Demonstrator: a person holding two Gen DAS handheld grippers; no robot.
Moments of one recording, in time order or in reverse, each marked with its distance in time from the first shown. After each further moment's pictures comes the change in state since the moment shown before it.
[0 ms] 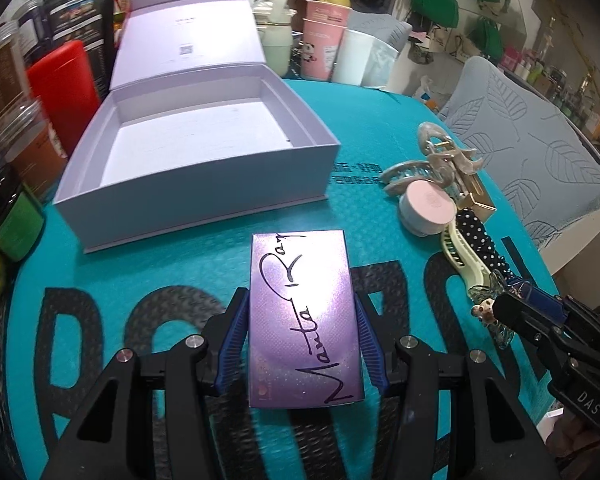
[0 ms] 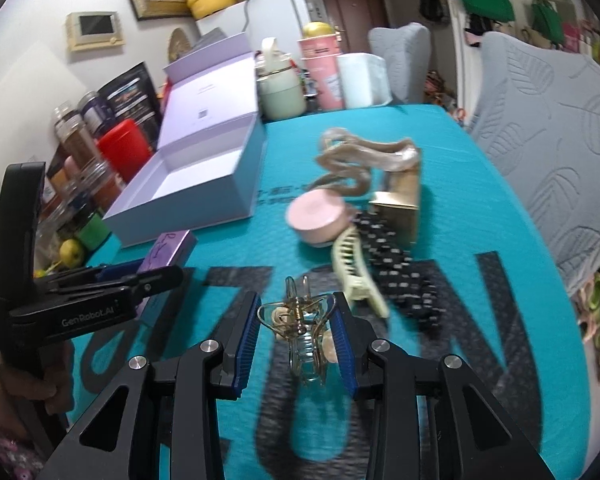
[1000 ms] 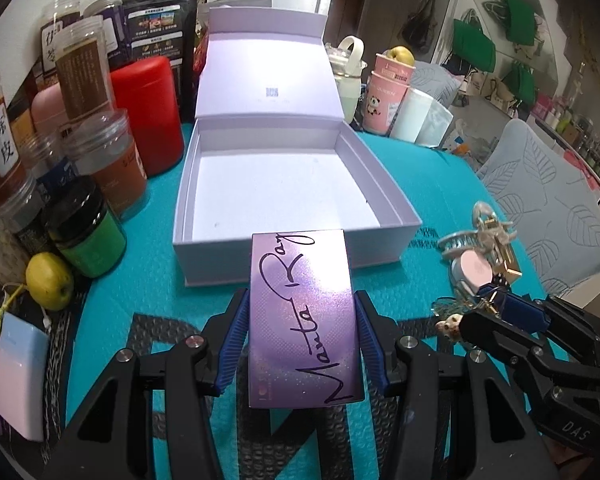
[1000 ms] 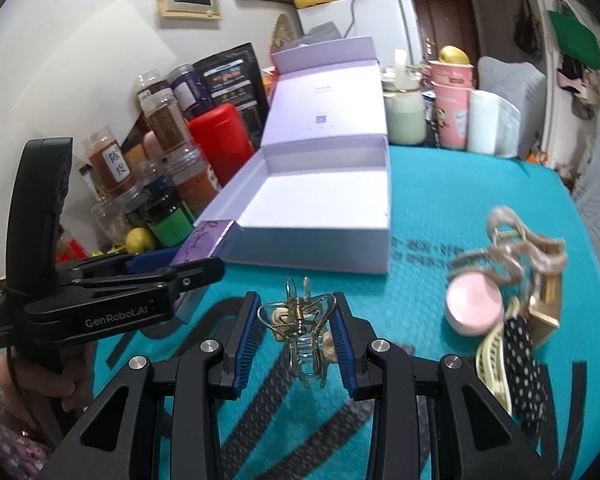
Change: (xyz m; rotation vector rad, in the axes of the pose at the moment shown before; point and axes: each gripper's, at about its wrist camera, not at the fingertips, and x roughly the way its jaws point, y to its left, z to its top) left arm -0.043 0.061 0.025 -0.109 -0.109 0.076; right arm 0.029 0.090 0.051 -0.204 0.007 0.214
